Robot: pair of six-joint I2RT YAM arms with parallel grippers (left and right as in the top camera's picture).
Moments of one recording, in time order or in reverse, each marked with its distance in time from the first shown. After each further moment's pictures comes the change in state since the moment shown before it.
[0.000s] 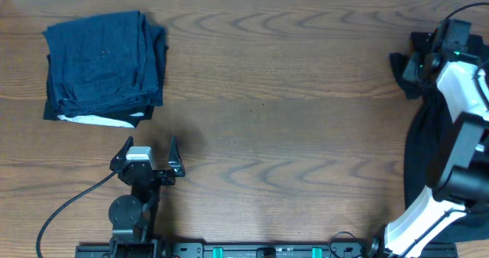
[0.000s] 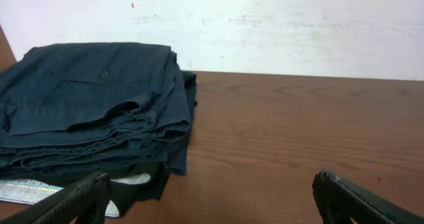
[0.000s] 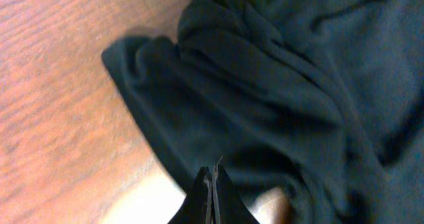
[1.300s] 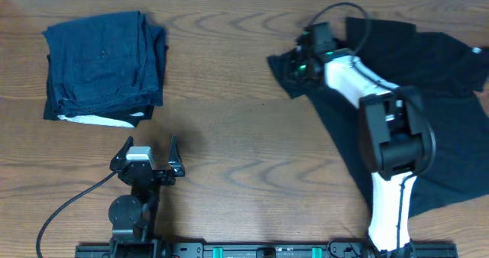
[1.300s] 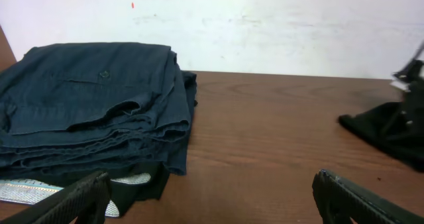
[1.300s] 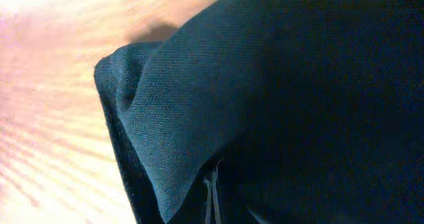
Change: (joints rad) left arm 0.000 0.000 0.000 0.000 0.000 0.000; right arm 0.603 0.236 0.109 0.107 -0.408 0.332
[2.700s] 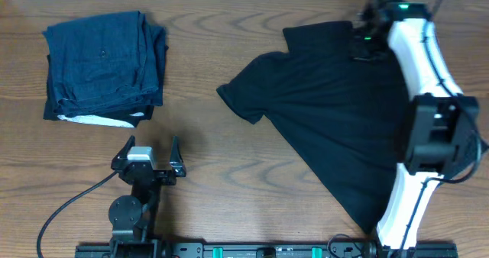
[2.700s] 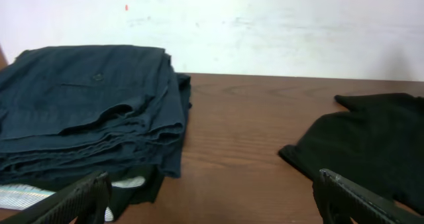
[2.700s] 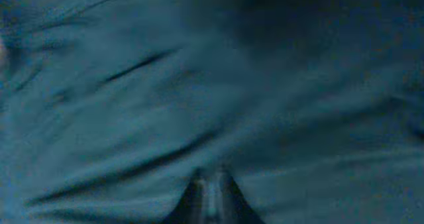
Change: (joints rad) left arm 0.000 0.000 0.000 0.017 0.021 0.000; right arm -0.354 -0.016 0.424 -0.669 0.219 -0.309
